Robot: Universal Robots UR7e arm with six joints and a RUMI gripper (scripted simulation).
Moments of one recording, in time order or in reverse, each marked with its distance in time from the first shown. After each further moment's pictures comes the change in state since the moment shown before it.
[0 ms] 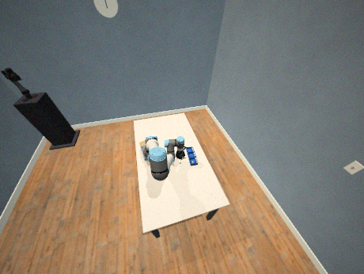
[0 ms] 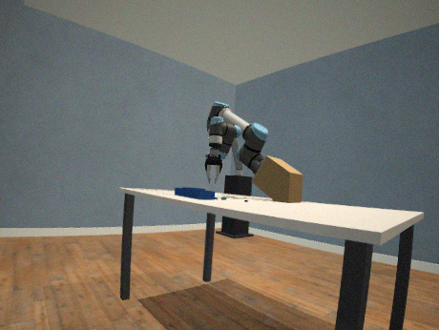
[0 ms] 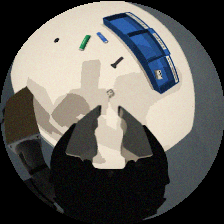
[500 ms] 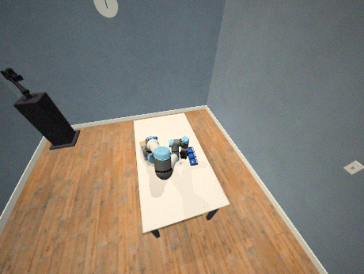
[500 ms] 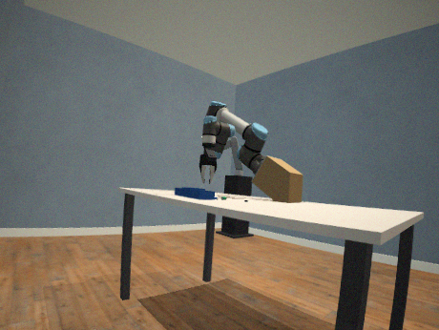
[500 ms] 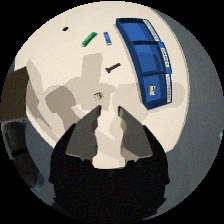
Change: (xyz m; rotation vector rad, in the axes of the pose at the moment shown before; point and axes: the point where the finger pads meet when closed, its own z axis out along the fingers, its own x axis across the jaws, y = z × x) arm 0.030 -0.018 0.005 -0.016 -0.008 -0.293
